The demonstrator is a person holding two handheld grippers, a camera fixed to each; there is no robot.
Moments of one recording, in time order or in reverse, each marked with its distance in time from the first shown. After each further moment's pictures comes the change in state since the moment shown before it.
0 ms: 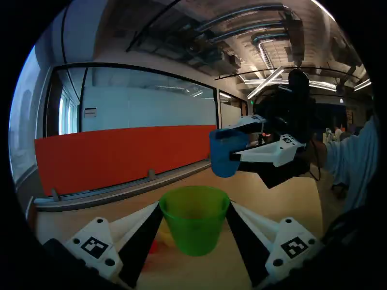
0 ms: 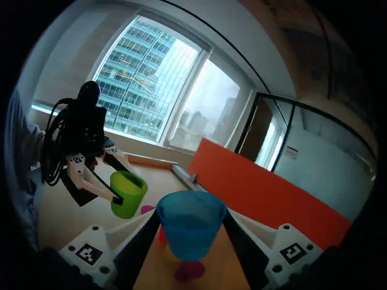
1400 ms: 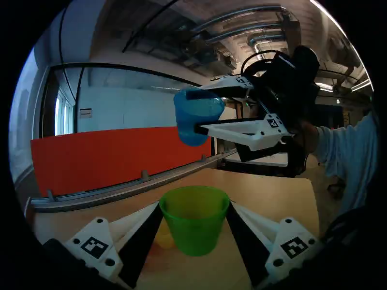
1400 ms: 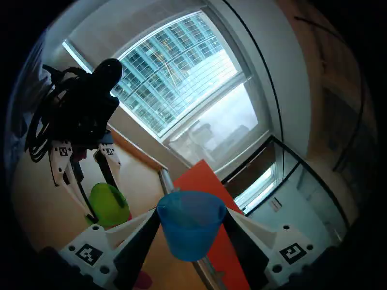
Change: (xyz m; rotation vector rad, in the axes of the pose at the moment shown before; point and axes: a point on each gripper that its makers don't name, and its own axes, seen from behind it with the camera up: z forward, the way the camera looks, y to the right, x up) left arm 0.002 0.019 0.008 -0.037 0.008 -0.001; right arm 0.074 0.037 0.032 -0.021 0.041 -0.464
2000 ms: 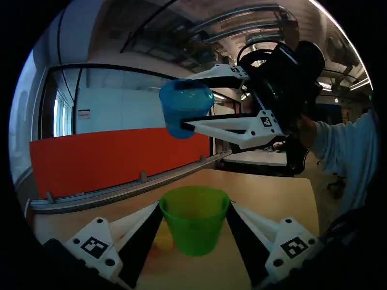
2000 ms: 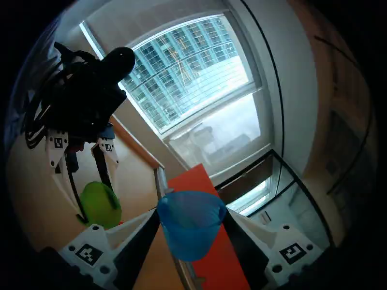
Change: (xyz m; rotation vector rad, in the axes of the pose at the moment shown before) left arm 0.001 0.004 0.004 -0.011 0.002 0.008; right arm 0.014 0.017 0.014 -0.006 0.003 -0.157
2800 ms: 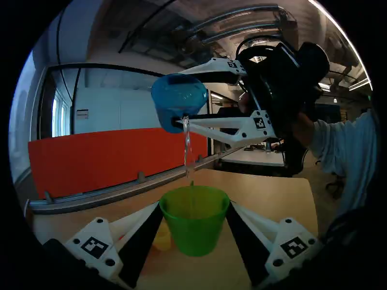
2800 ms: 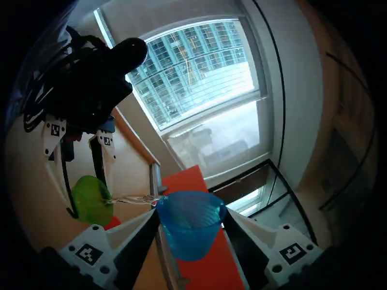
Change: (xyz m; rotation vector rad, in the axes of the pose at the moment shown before) left arm 0.002 0.005 0.002 -0.013 -0.001 0.003; right arm 0.000 0.015 0.009 -0.022 -0.005 -0.117
